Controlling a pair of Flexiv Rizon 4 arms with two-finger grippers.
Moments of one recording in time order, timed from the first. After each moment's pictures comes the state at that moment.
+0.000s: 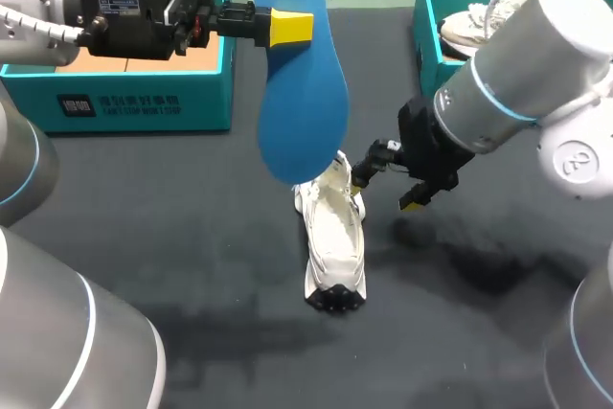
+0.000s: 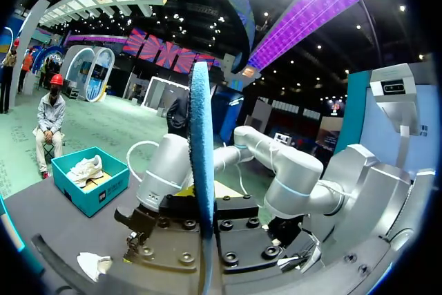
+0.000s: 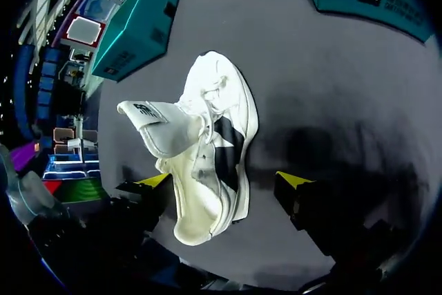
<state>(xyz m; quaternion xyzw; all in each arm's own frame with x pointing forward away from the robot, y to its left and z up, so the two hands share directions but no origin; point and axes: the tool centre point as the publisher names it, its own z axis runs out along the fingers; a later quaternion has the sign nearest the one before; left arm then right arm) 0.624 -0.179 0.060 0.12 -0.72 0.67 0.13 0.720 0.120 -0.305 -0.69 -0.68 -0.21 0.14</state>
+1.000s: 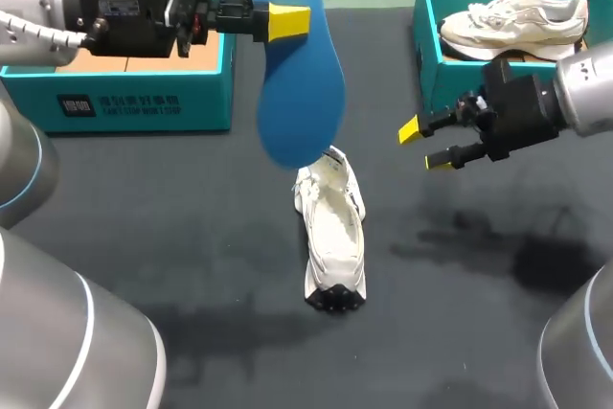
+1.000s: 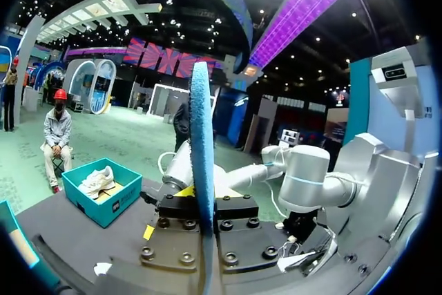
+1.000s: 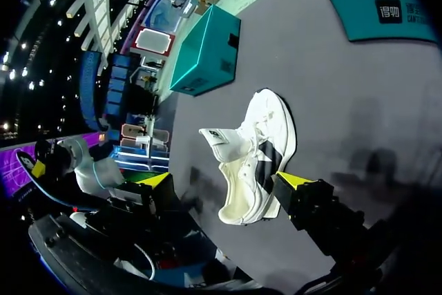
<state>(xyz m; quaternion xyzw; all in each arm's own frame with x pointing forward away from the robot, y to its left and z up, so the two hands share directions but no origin) 0.639 -0.176 0.058 0.10 -0.72 0.68 0.08 0.738 0.075 -0.226 -0.59 -0.64 -0.40 0.27</state>
